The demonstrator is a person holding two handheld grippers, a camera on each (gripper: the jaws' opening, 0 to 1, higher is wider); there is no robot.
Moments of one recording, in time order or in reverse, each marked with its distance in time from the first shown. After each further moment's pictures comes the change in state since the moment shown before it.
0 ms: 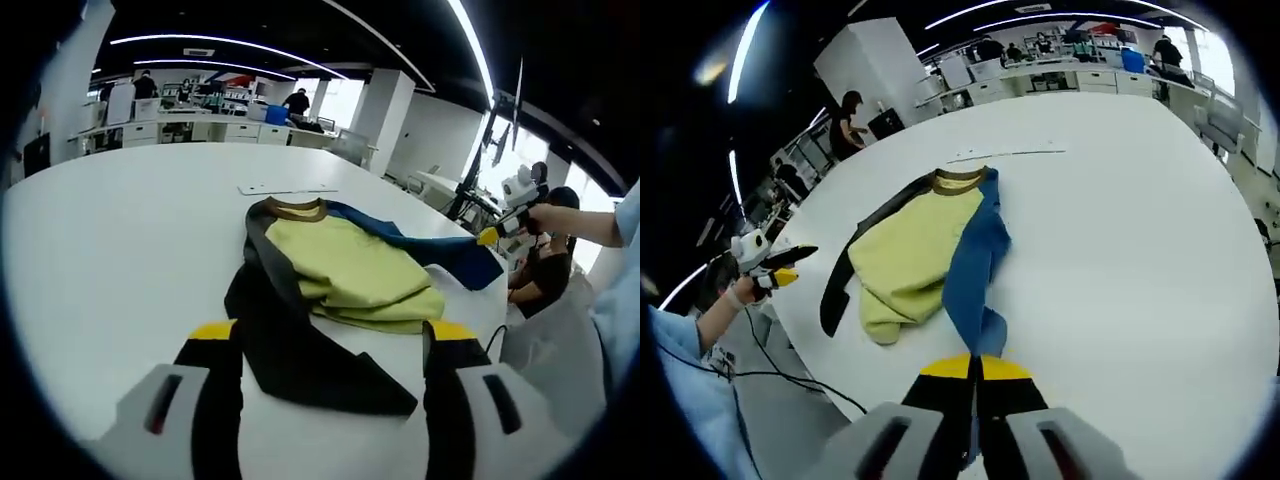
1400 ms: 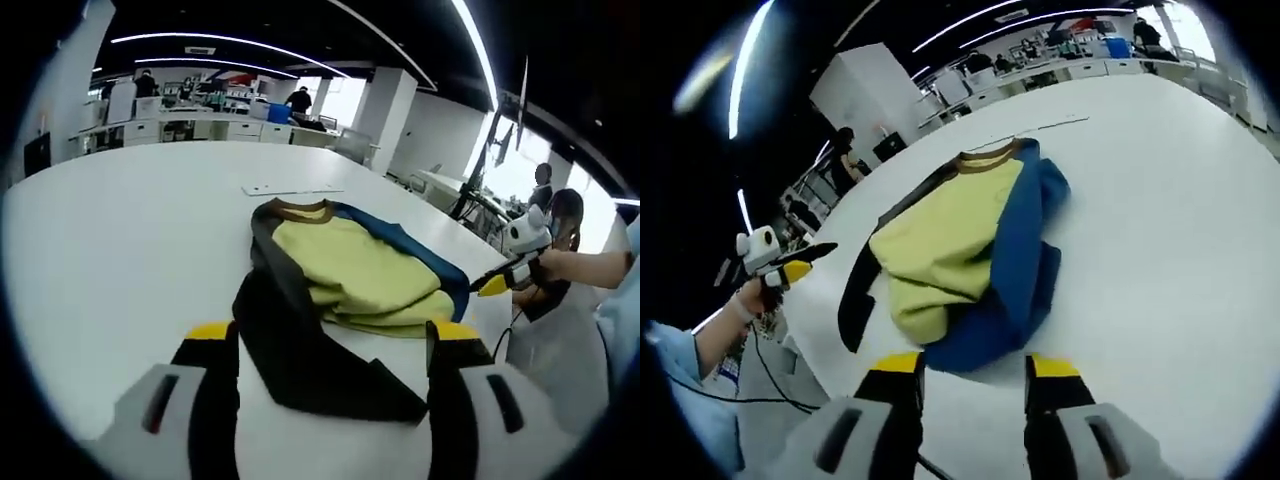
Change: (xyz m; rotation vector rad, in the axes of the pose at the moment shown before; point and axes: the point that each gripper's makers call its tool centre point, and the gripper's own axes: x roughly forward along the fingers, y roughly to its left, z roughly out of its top) left arm 0.005 0.010 0.006 0.000 0.008 0.006; right arm 0.081 0.076 -0.048 0.214 -0.107 0.148
